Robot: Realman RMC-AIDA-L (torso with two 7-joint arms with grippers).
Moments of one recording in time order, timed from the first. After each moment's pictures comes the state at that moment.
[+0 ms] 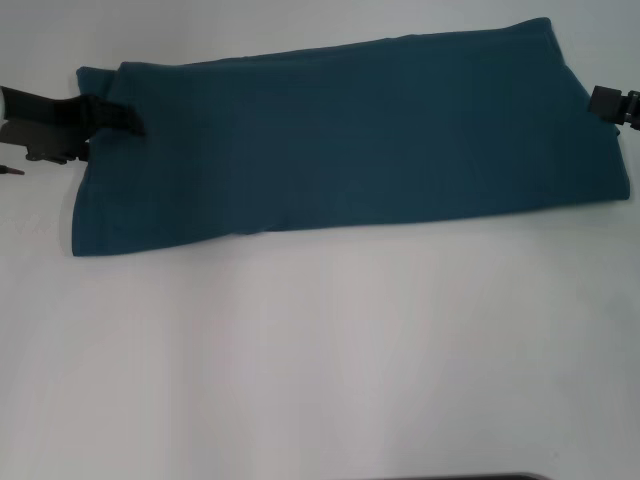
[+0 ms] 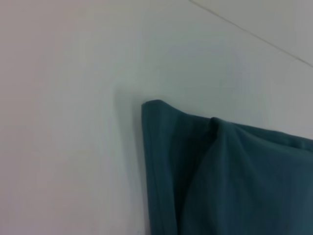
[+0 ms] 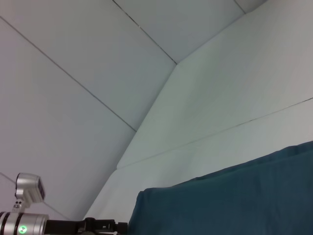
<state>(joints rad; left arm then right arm) -0.70 -2.01 -2.30 -0.73 -0.62 1.15 -2.82 0.37 1.95 -0.47 -0.68 -1.96 -1.67 1.97</state>
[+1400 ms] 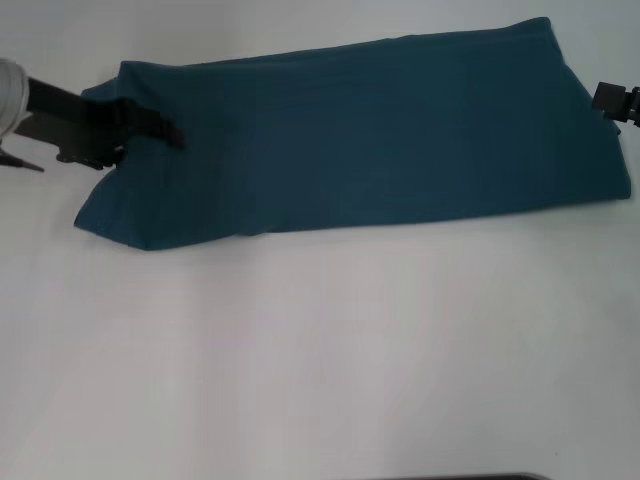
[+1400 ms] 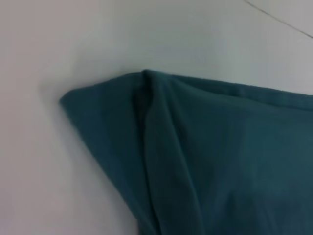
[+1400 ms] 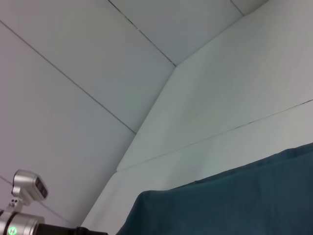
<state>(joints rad) -0.78 -1.99 -2.32 -0.72 -0.61 1.33 -2.80 0.37 1.94 -0.47 -0.68 -1.95 -1.67 1.98</state>
